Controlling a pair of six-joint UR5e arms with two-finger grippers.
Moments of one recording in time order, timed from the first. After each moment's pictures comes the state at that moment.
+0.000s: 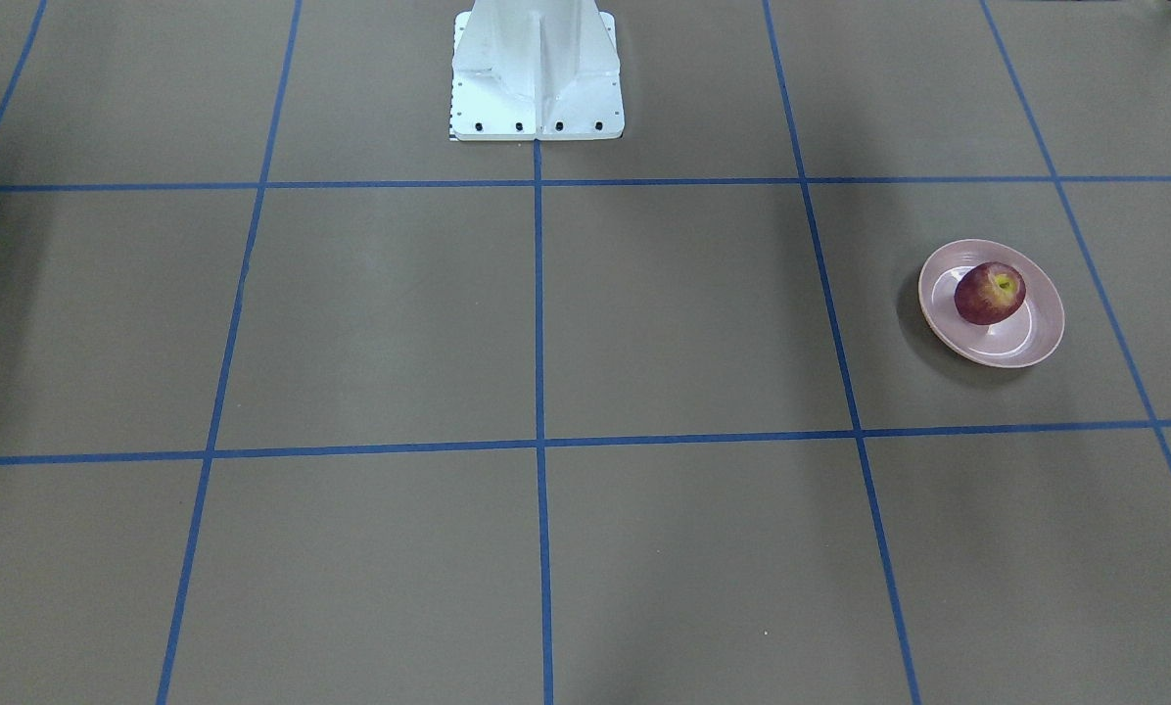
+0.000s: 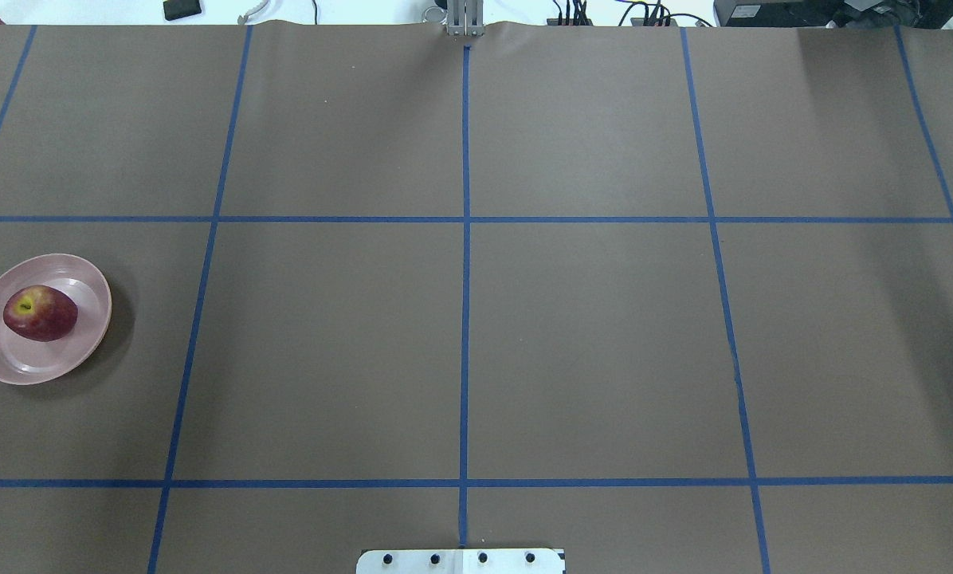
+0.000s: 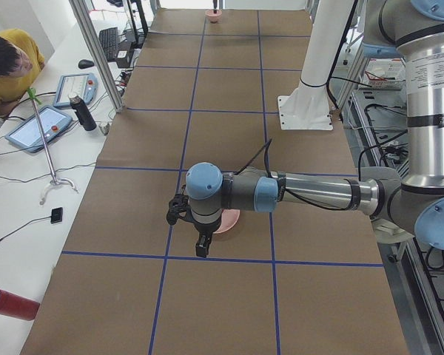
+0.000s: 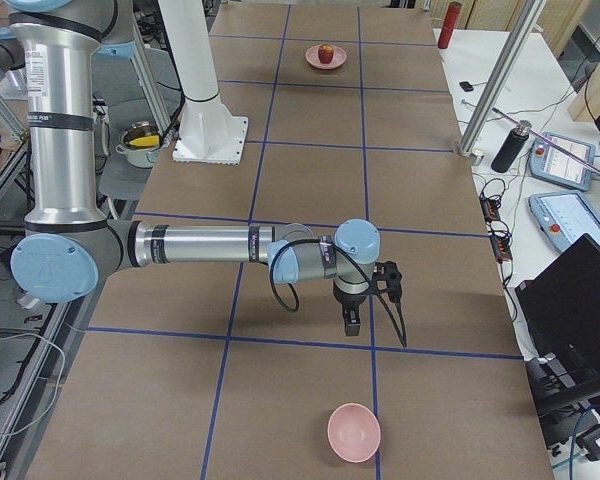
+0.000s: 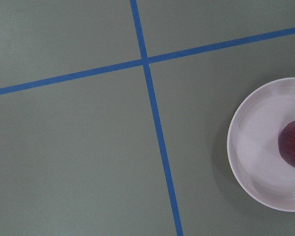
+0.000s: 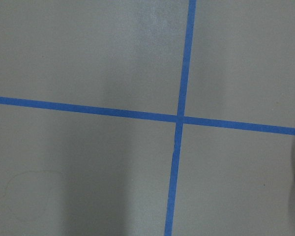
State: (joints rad) left arm -1.56 -1.42 -1.81 -1.53 -2.35 0.16; right arm 1.47 -1.59 1.62 -1.43 2.32 0.08
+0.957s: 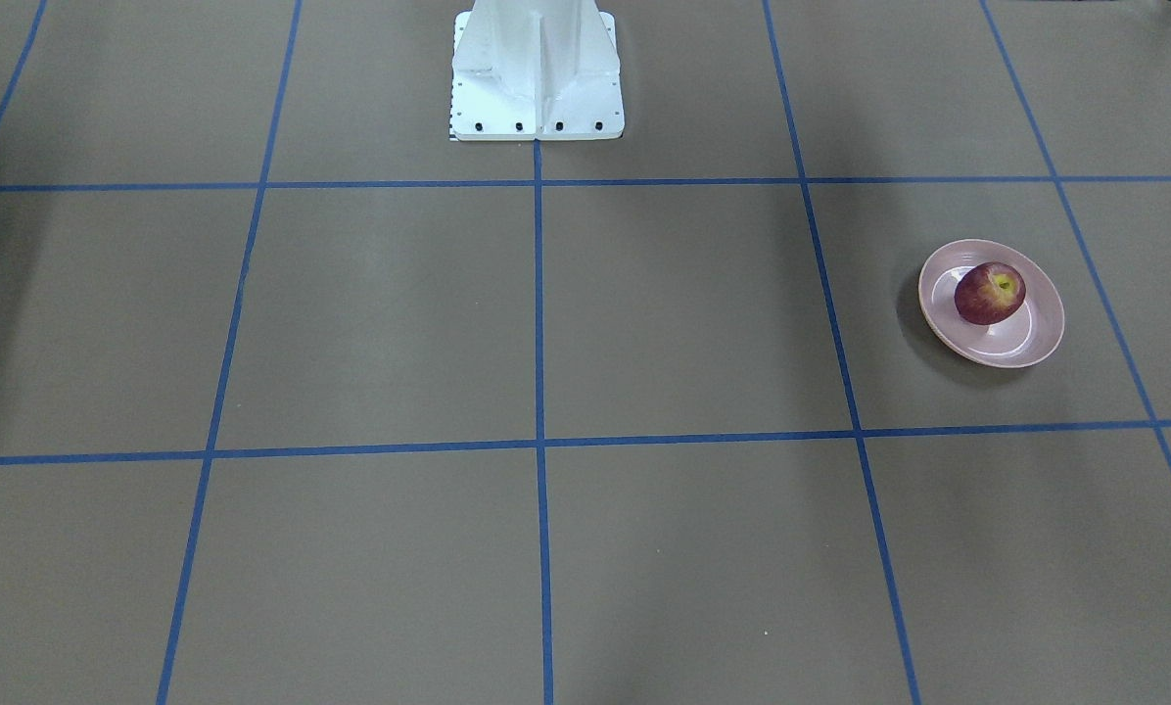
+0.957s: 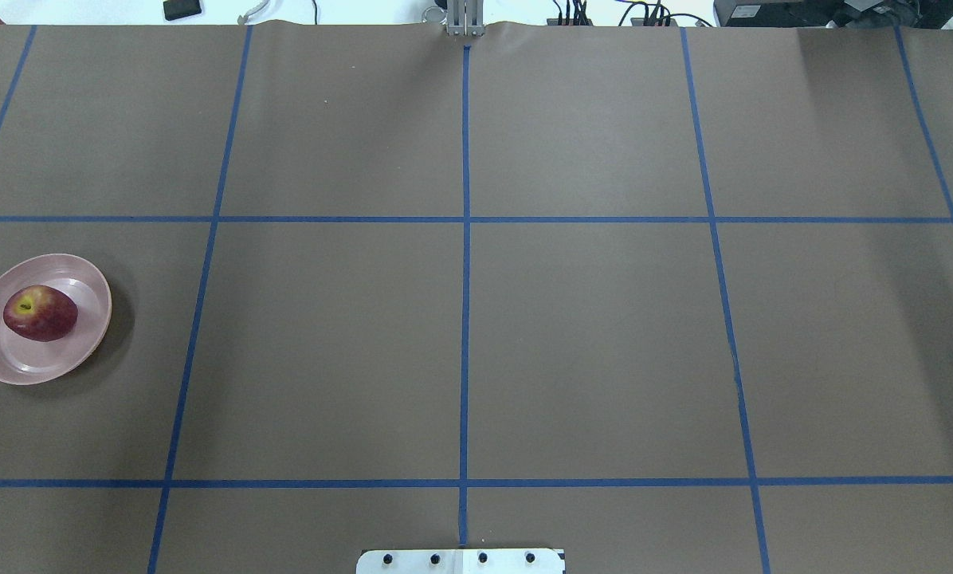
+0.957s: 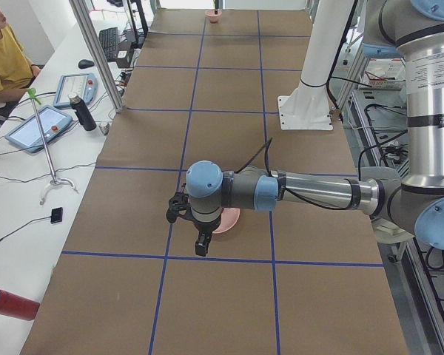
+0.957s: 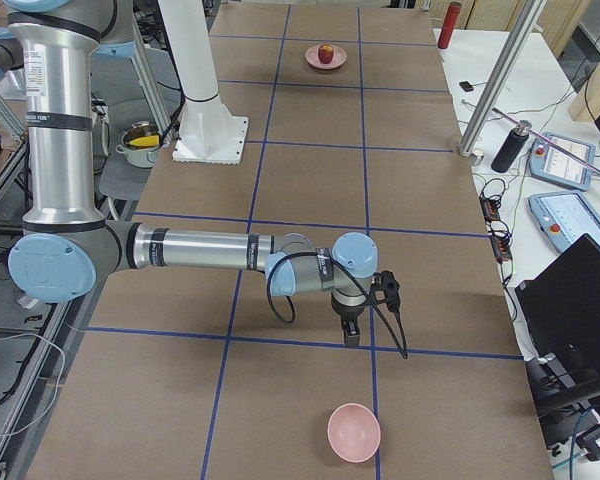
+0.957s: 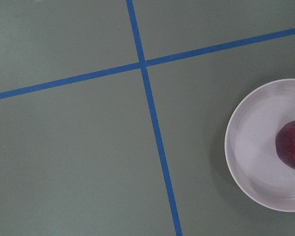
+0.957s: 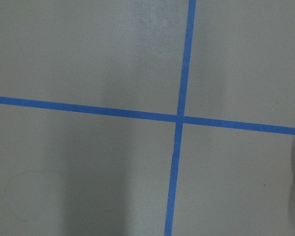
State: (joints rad) left arm -1.56 -1.42 -1.81 -1.54 -2.35 0.16; right arm 1.49 -1.59 1.54 -1.37 2.32 -0.01
